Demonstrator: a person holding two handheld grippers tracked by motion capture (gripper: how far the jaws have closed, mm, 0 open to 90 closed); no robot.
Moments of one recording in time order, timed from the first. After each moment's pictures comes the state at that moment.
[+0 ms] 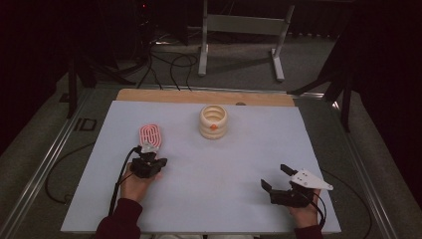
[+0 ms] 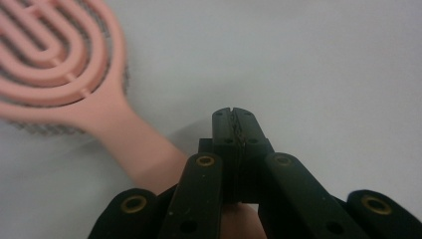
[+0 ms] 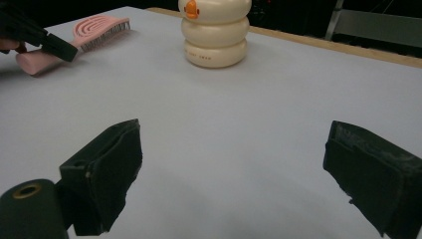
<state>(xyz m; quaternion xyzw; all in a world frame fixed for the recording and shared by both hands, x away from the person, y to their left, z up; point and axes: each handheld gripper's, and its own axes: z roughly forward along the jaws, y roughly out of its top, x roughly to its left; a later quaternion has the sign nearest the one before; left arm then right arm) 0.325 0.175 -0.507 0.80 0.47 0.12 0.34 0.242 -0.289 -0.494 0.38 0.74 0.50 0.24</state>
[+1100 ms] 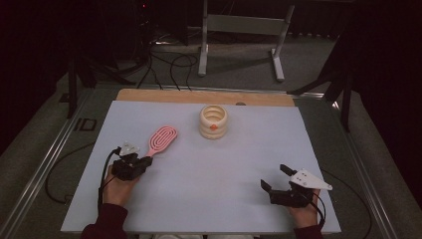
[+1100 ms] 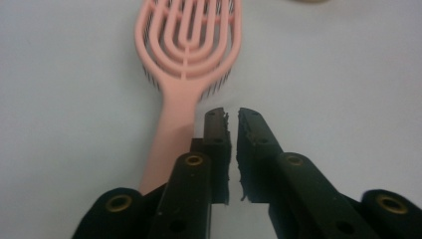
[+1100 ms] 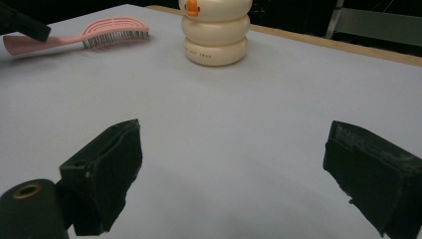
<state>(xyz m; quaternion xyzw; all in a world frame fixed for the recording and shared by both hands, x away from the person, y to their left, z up) 0.307 0.214 -0.489 0.77 0.49 0.16 0.37 0.242 -0.289 -0.494 0.38 0.74 0.50 0.24</state>
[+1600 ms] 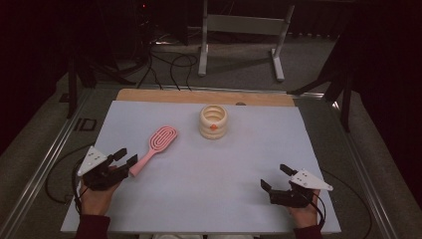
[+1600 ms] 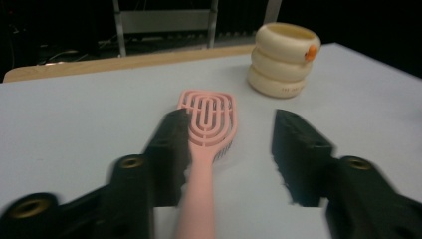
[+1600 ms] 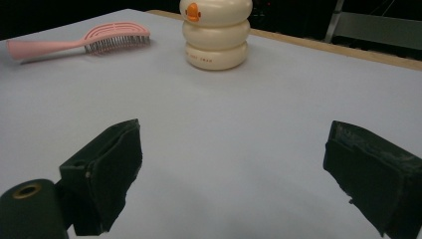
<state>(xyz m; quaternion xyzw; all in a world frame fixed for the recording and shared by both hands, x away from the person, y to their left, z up) 0.260 0.261 -0.459 0.70 0.44 0.24 0.51 0.241 -0.288 -0.493 0.38 0.74 0.50 0.24</state>
